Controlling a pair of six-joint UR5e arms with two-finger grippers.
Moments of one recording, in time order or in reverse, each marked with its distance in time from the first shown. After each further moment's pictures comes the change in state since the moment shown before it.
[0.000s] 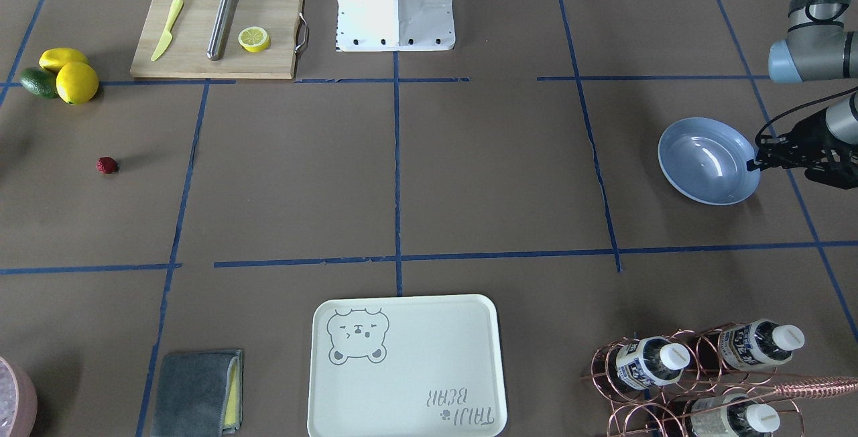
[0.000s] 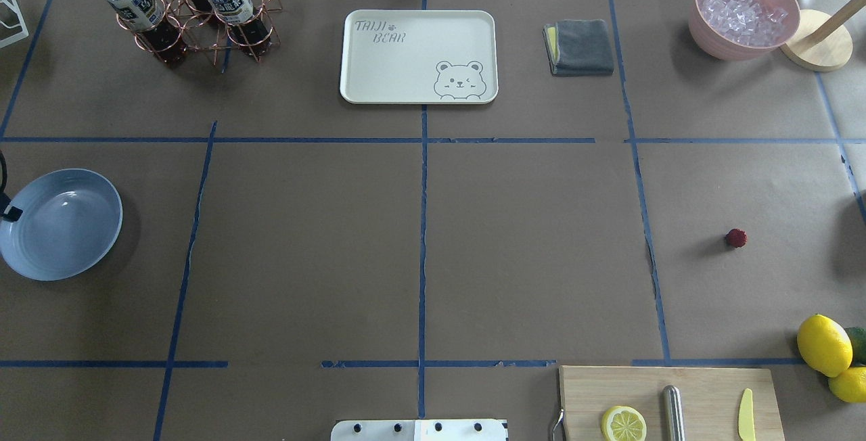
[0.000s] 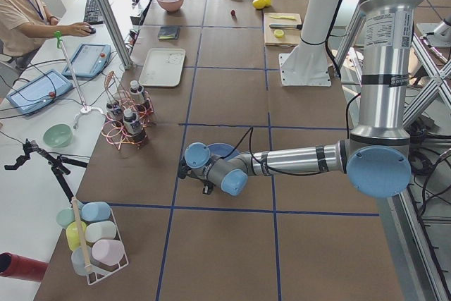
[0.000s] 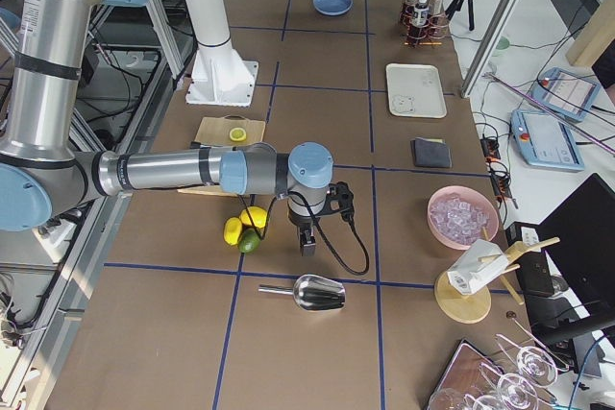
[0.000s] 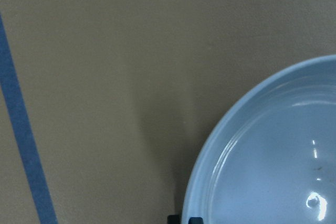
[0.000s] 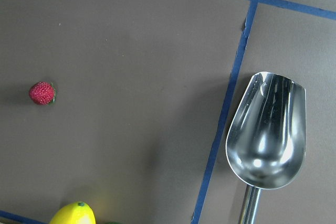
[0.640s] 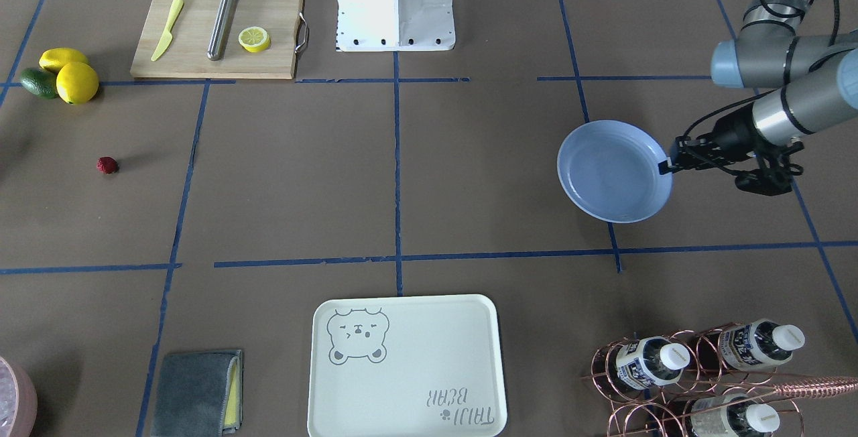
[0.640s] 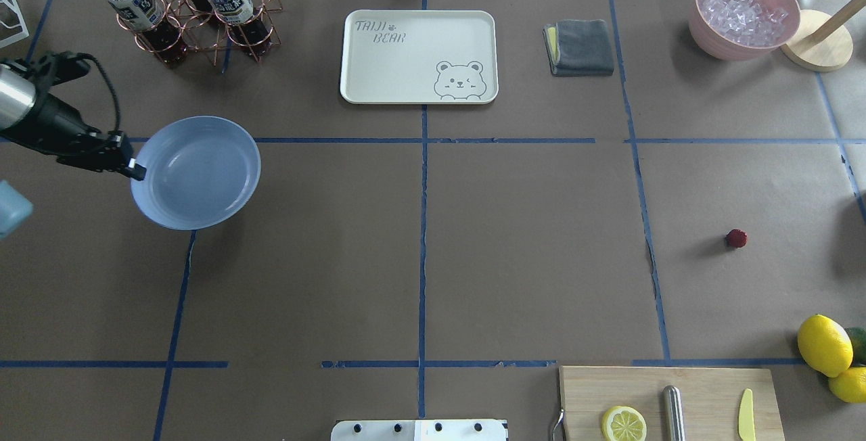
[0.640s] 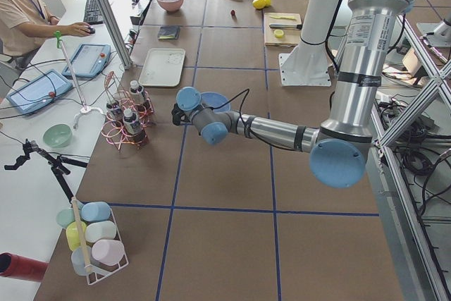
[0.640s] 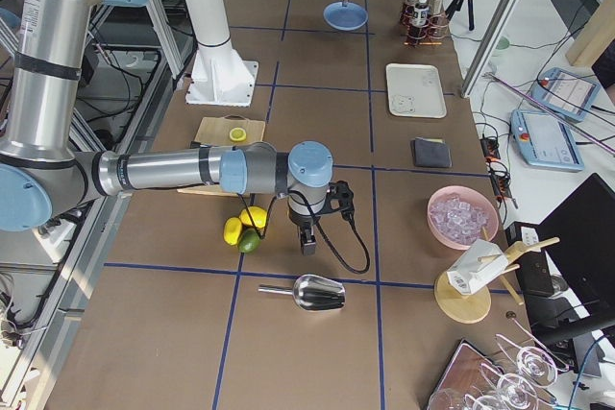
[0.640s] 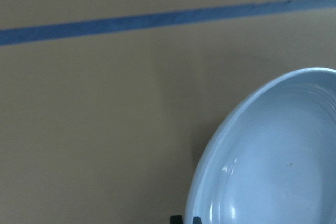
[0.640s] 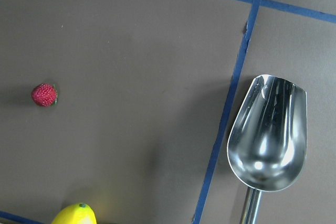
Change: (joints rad) left arm 0.174 -0.216 -0.185 -0.005 -0.076 -0.604; right arm 0.000 0.001 0.003 0.001 0.000 0.000
